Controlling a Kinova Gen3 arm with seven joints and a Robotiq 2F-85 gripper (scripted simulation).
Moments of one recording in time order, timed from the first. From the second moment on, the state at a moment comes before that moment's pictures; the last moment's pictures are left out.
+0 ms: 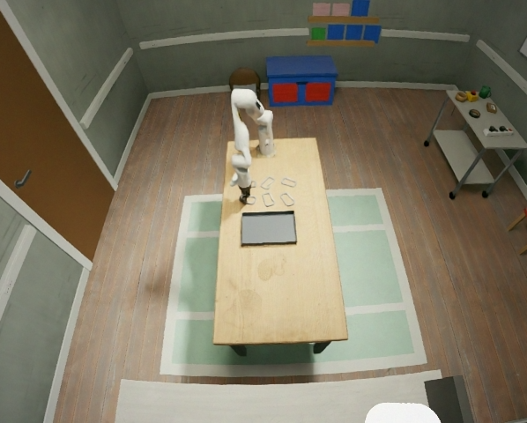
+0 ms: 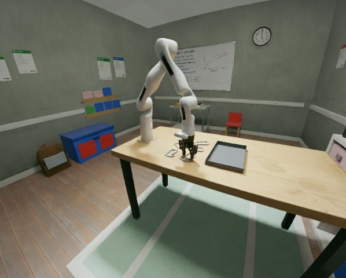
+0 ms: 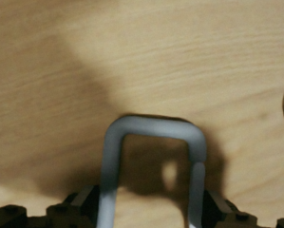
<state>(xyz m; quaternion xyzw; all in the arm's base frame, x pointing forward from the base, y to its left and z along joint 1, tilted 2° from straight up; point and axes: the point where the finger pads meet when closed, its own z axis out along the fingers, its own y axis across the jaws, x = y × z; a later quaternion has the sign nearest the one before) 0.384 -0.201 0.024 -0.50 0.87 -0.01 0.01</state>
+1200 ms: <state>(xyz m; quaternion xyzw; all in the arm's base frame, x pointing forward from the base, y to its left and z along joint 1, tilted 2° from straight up) 0.384 -0.201 0.024 -0.50 0.87 -0.01 0.01</state>
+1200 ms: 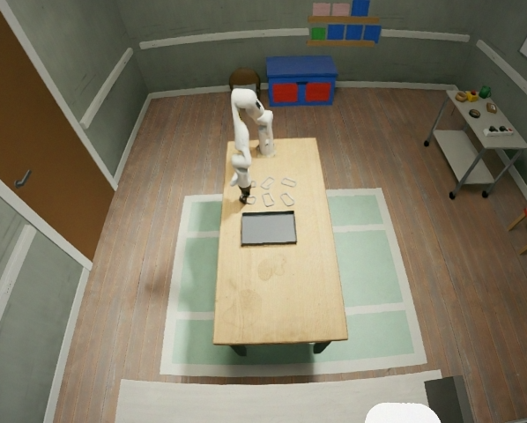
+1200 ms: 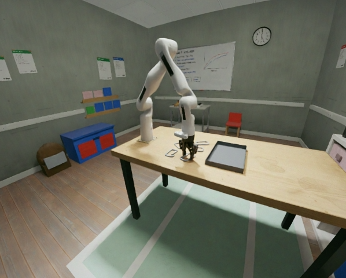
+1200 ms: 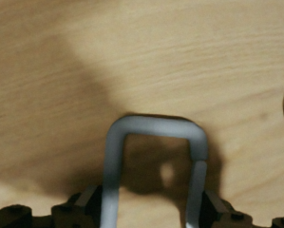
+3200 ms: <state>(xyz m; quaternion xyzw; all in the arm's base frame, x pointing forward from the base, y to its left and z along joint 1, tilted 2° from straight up) 0.384 -0.202 0.025 -0.50 0.87 -0.01 0.01</state>
